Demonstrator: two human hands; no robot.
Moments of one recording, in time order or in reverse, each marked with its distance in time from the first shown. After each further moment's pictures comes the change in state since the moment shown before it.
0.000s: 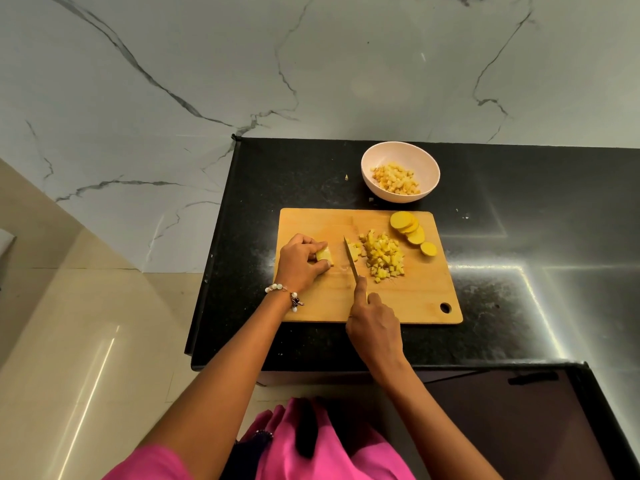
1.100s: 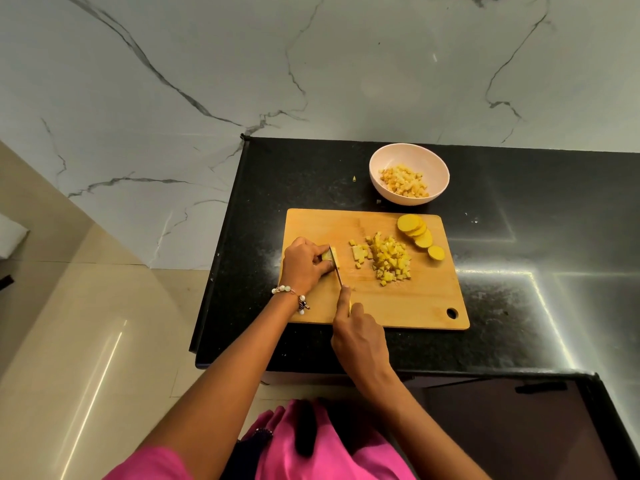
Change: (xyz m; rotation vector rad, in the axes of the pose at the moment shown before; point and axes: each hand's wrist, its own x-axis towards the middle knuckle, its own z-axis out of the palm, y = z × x) left_hand 0.001 0.002 -0.002 0.091 0.022 -0.048; right_hand -0.006 -0.030 0.002 -0.058 -0.048 -0.087
